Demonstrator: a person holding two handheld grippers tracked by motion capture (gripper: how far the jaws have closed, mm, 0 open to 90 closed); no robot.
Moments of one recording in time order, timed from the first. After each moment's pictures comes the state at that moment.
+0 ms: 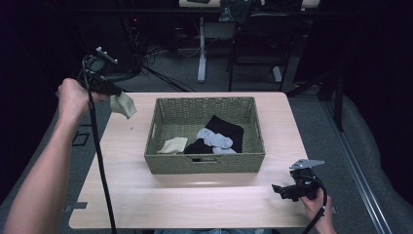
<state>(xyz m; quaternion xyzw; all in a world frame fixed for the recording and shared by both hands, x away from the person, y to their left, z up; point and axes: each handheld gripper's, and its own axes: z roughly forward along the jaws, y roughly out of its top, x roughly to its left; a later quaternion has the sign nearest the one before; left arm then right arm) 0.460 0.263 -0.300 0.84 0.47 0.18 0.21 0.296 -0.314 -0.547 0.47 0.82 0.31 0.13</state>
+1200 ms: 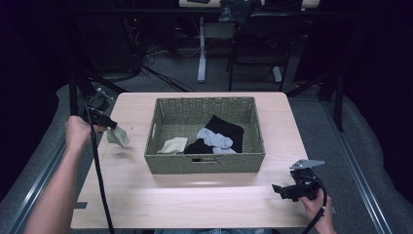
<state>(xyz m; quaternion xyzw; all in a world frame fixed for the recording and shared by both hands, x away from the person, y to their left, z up) 0.469 0.312 -0.433 0.82 0.54 0.10 0.16 0.295 -0.314 -0.547 0.47 0.82 0.31 0.13</state>
